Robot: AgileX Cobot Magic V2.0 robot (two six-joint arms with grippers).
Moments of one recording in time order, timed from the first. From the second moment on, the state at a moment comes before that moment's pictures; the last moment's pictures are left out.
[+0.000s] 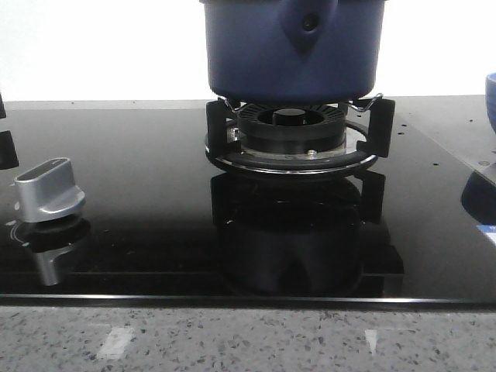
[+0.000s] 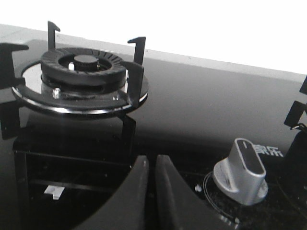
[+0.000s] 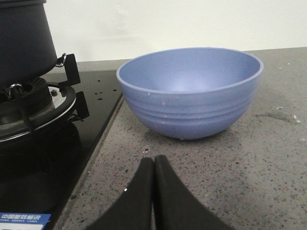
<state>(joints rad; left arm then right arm) -0.05 0.00 0.00 -0.05 0.20 -0.10 0.01 -0.01 0.01 0.05 0.15 0.00</state>
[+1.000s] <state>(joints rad) -0.05 0.00 0.00 -0.05 0.14 -0.10 0.01 -0.01 0.01 0.05 0.15 0.00</state>
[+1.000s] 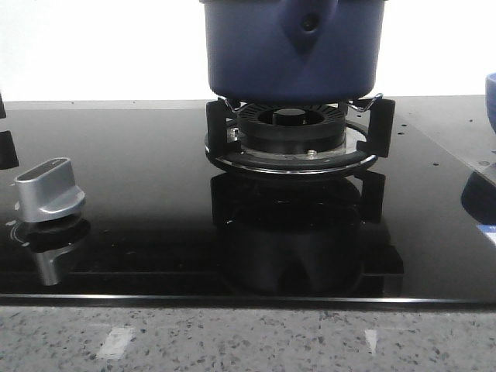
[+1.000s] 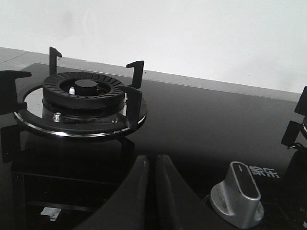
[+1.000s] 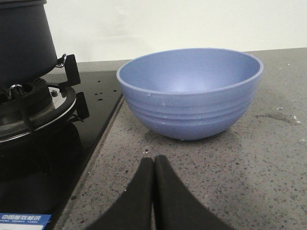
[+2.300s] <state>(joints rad) -0.05 0.04 -0.18 -0.54 0.22 -0.08 0.01 0.08 -0.19 0.48 0.34 0.00</state>
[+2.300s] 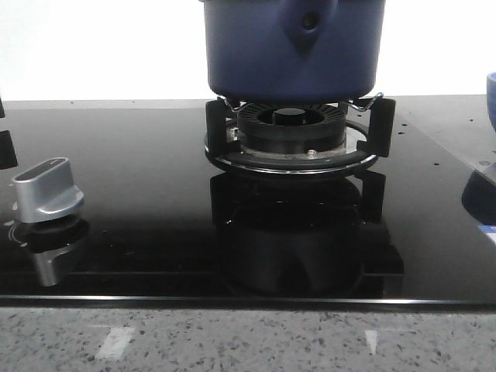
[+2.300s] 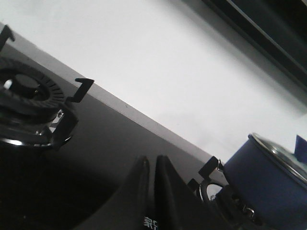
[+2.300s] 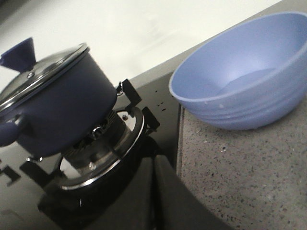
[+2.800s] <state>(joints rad) -0.14 0.40 -0.59 -0.82 0.44 0.54 0.10 0.45 -0.60 0.41 0.54 -0.29</state>
